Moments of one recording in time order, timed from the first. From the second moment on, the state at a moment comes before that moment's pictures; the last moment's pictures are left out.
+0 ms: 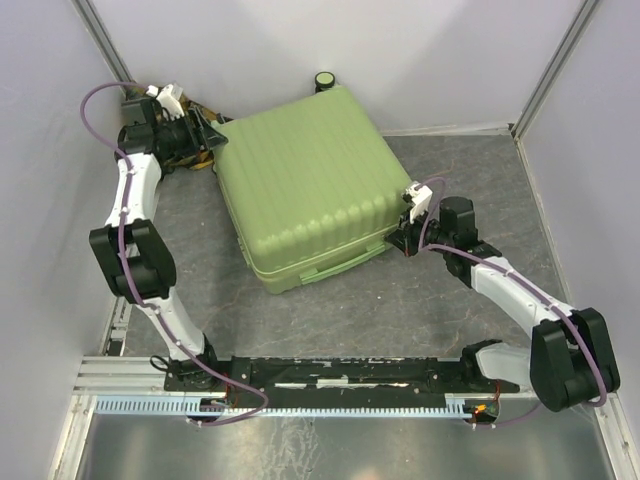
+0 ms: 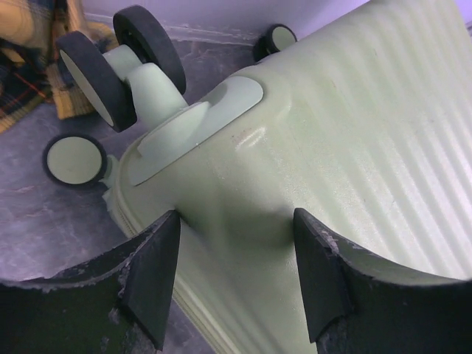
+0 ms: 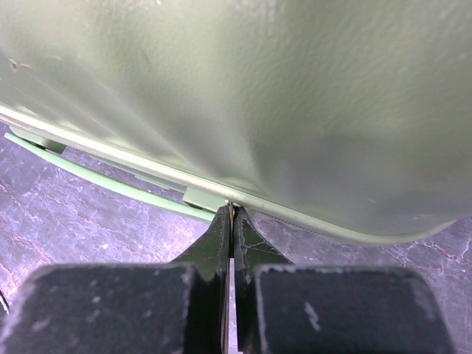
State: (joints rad) left arm 0.21 1.87 1.72 -0.41 0.72 -0.20; right arm 0.30 1.23 0.65 0.08 -0.55 -0.05
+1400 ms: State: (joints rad) left arm -1.10 1.47 0.86 -0.08 -0.16 0.43; right arm 0.50 1.07 0.49 0.22 -0.31 0.08
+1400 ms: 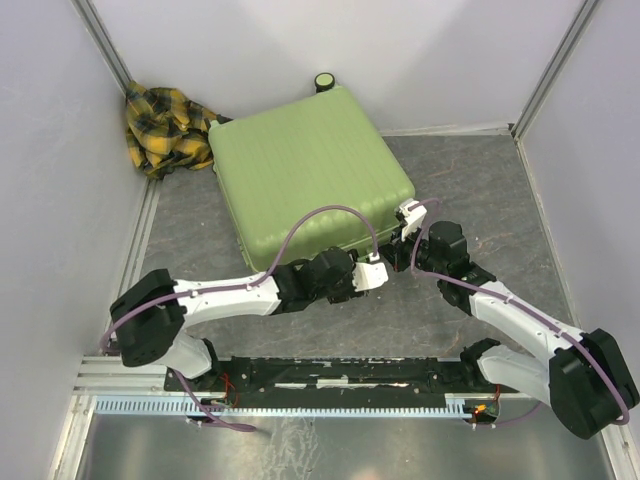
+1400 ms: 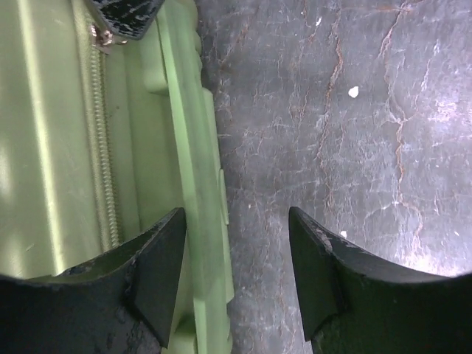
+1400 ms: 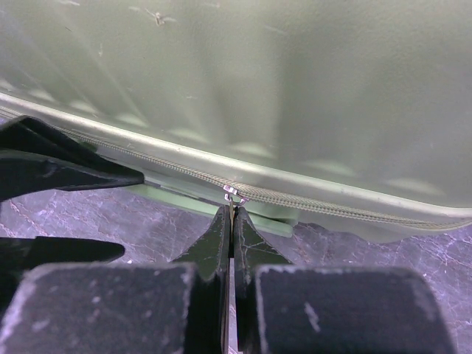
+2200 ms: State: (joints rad) left arm -1.01 1.28 0.60 0.01 -0.08 0.50; right arm 0.32 0.85 0.49 -0.07 -0.40 -0.07
